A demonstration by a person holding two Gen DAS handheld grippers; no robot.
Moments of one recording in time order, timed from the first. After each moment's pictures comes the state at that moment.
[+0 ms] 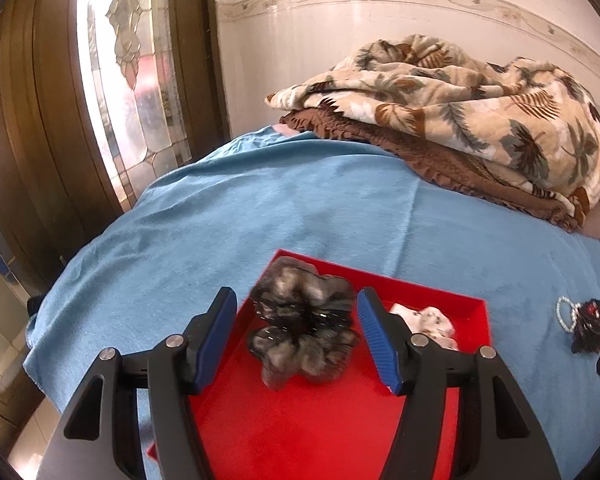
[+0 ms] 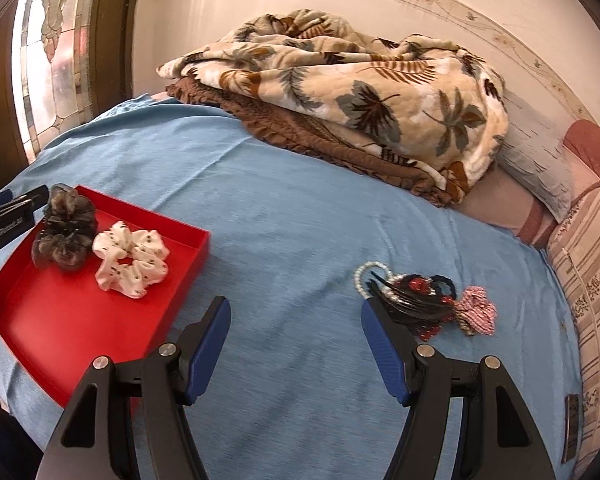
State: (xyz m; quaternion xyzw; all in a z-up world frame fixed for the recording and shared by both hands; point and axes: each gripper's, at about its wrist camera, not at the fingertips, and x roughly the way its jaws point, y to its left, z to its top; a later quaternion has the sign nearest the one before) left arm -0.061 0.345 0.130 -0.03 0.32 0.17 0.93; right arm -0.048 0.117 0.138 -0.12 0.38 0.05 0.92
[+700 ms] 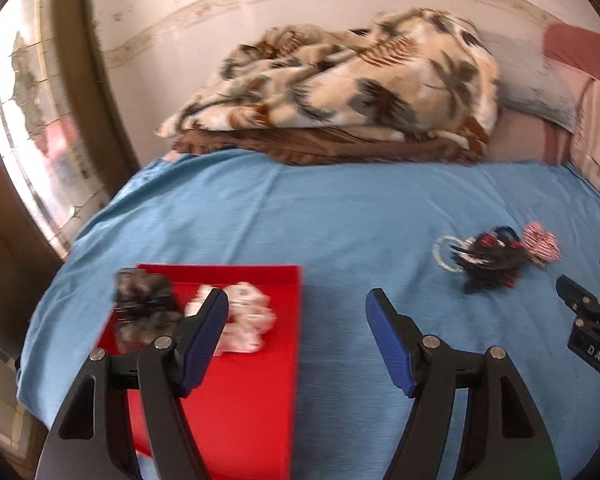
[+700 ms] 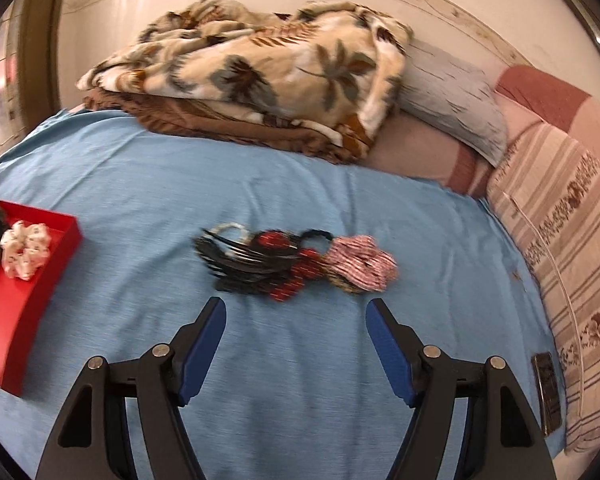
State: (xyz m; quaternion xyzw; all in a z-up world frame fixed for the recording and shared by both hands) left arm -0.068 0.164 0.140 0.07 0.35 0.04 0.93; right arm -0.048 -0.034 0.125 -0.08 0.39 -0.05 0.91
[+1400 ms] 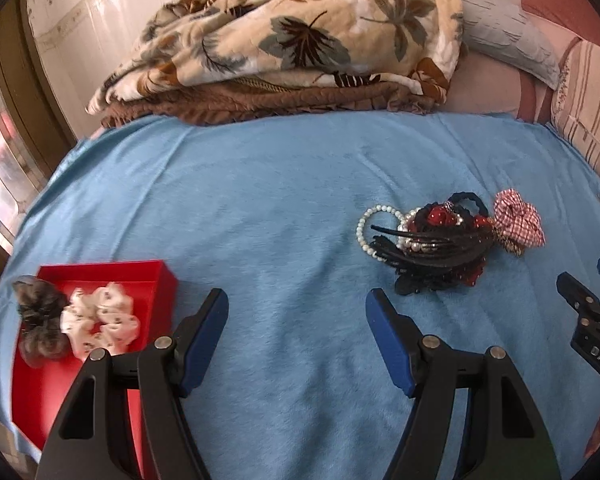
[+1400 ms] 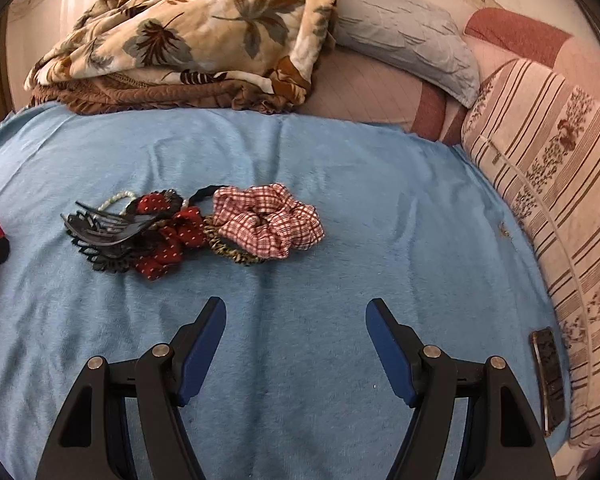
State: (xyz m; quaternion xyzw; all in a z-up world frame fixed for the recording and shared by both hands) left arm 0.005 0.083 0.088 0.06 0.43 -0.02 0.90; right arm -0.014 -0.132 0.083 -0.02 0.44 -0.08 0.89
